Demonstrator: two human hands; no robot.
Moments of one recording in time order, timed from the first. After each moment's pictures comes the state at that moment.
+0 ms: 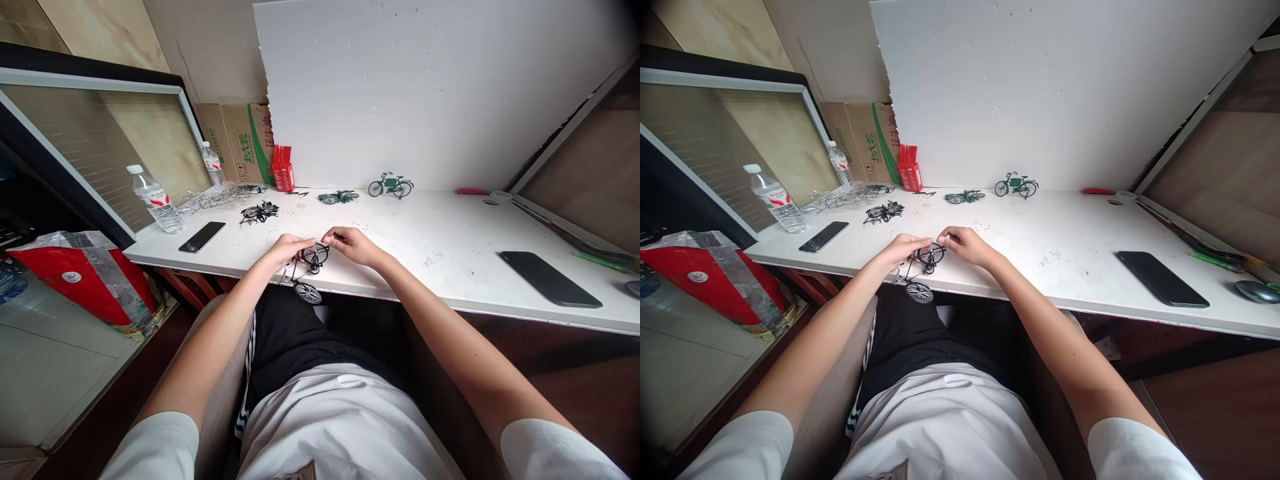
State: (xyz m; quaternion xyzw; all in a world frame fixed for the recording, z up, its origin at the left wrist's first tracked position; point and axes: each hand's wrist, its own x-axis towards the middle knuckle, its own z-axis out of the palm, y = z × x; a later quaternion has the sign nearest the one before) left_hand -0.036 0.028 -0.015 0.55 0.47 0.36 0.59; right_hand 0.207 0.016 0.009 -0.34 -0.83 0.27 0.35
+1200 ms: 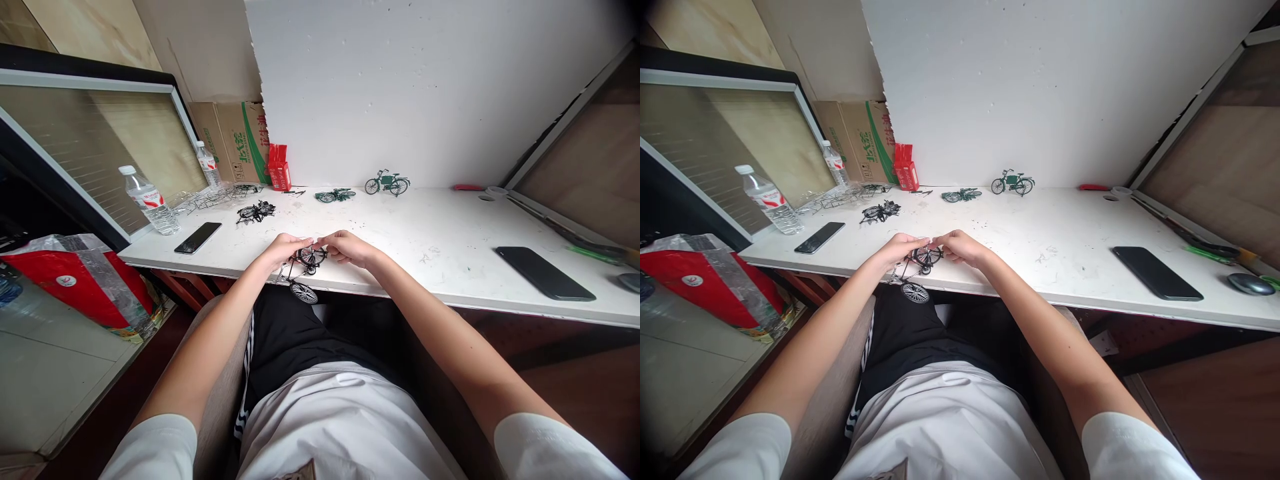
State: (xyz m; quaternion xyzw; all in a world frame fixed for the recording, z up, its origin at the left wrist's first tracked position) left_hand -0.033 0.020 -0.005 0.56 0.48 0.35 0.57; right_hand 0.189 0.003 0.019 -0.42 -0.64 0.58 0.29
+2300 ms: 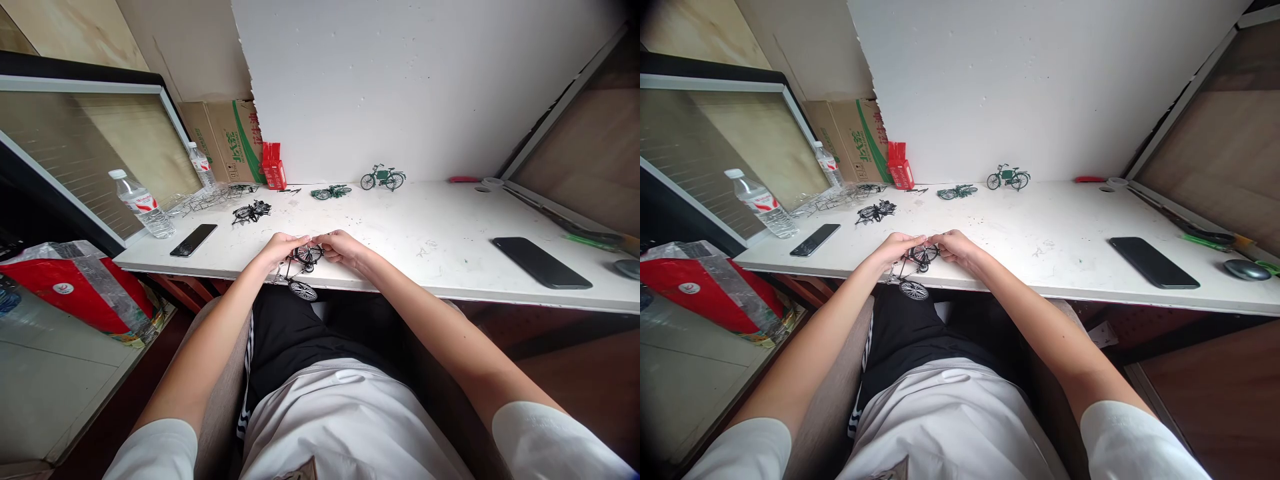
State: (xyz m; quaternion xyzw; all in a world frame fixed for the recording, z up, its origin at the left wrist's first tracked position) left_hand -0.032 0.022 -0.008 0.56 0.50 0.35 0.56; right_hand 0.180 0.005 0.002 -0.41 -0.53 0.65 0.36
